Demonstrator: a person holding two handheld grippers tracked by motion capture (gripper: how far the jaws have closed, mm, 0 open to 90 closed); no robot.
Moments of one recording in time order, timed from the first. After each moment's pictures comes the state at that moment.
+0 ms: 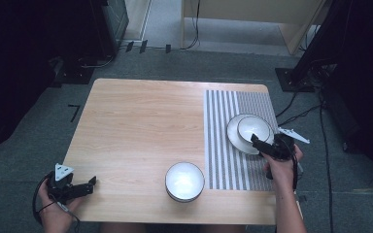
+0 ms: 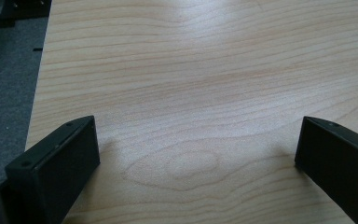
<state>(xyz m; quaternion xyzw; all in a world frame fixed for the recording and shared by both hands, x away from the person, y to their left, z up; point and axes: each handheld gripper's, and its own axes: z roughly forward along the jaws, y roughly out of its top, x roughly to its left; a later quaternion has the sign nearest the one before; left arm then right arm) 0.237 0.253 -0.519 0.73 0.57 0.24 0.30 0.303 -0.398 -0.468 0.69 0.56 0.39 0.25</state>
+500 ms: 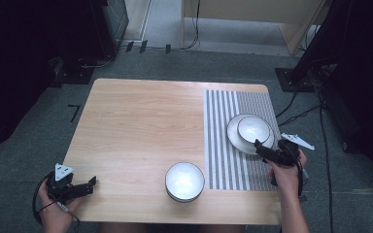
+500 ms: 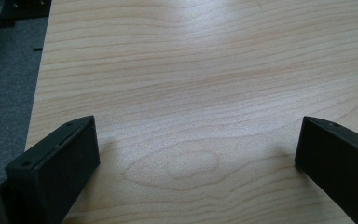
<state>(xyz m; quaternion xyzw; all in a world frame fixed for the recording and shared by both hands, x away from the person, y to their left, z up) 0.237 0.253 -0.519 0.73 0.57 0.24 0.30 0.282 -0.403 -0.465 0.68 0.57 0.39 0.26</state>
